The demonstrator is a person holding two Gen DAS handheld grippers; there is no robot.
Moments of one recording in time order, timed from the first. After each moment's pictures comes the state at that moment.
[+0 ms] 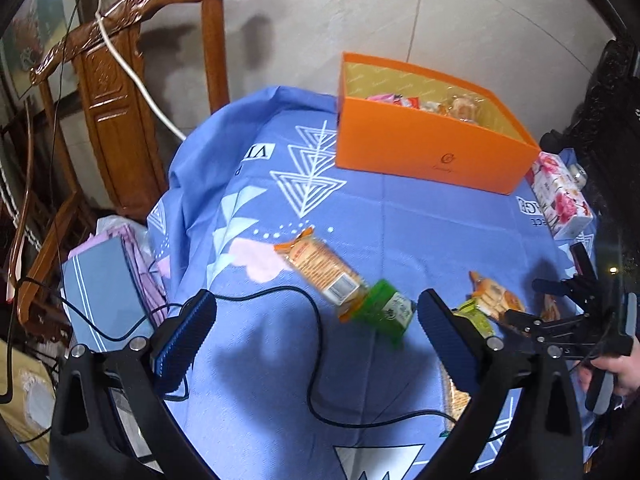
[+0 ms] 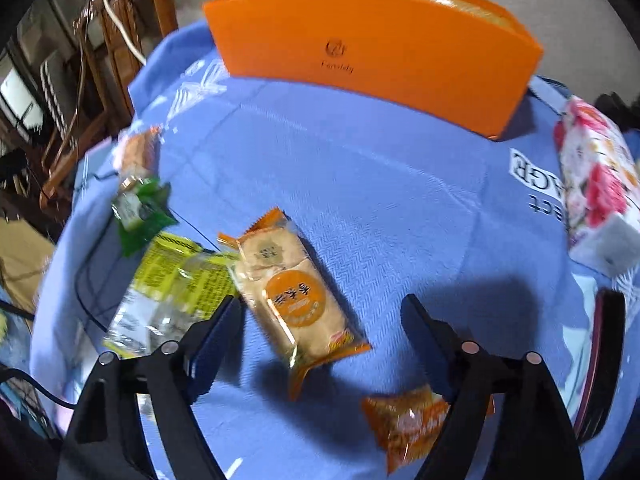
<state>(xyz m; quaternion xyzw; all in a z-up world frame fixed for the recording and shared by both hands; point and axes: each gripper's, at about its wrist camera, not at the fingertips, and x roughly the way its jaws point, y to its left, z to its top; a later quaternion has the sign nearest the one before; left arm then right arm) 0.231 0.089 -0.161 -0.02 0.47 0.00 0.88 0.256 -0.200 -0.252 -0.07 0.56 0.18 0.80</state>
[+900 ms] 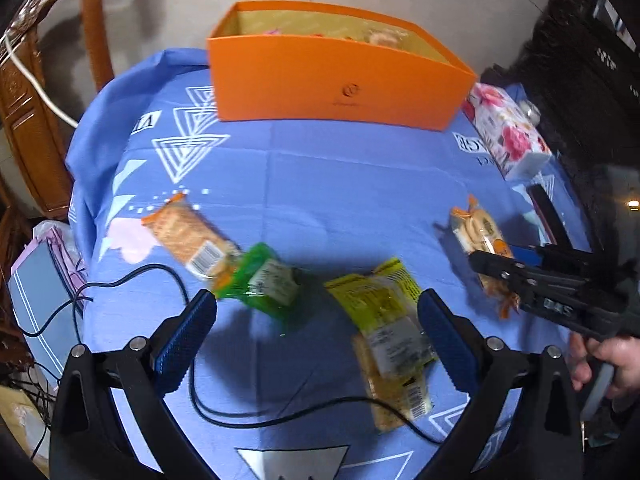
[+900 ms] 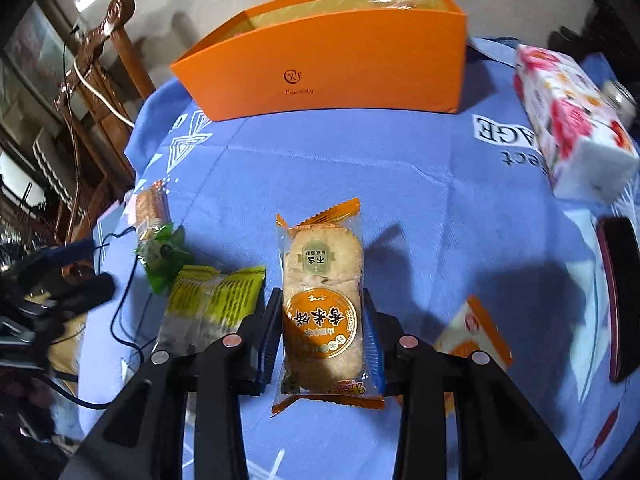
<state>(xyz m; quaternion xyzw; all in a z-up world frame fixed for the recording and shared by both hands) 0.248 -0.001 -0.210 0.01 0.53 -0.11 0.84 0.232 -0.231 -0.231 0.07 0.55 0.14 0.82</state>
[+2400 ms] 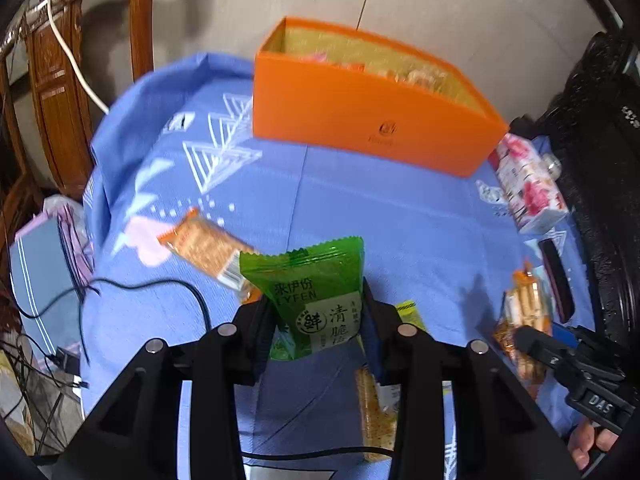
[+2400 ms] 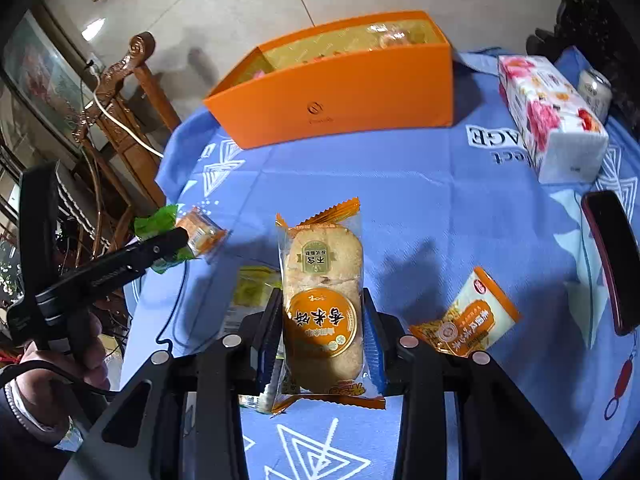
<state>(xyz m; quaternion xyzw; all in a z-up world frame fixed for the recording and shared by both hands) 0.261 0.022 -0.190 -0.06 0.50 -0.06 0.86 0.196 -0.230 -0.188 0.12 0.51 0.15 0.84</state>
